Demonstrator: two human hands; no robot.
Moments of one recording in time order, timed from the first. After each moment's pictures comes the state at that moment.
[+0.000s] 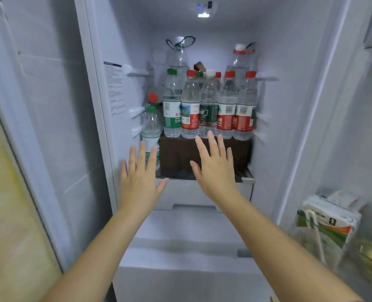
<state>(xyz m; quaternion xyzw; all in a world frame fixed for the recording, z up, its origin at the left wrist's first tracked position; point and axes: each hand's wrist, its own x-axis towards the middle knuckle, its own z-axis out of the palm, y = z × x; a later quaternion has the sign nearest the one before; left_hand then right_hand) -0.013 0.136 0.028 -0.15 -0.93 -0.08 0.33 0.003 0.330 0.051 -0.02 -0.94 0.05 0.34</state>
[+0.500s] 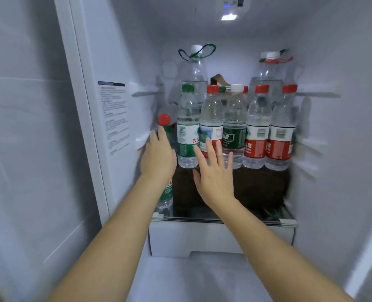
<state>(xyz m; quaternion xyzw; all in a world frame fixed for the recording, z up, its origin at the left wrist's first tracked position) -0.191 0.177 0.123 -0.10 -0.92 -0.24 0.30 -0.162 0.319 0.057 -0.01 -0.92 0.01 0.39</state>
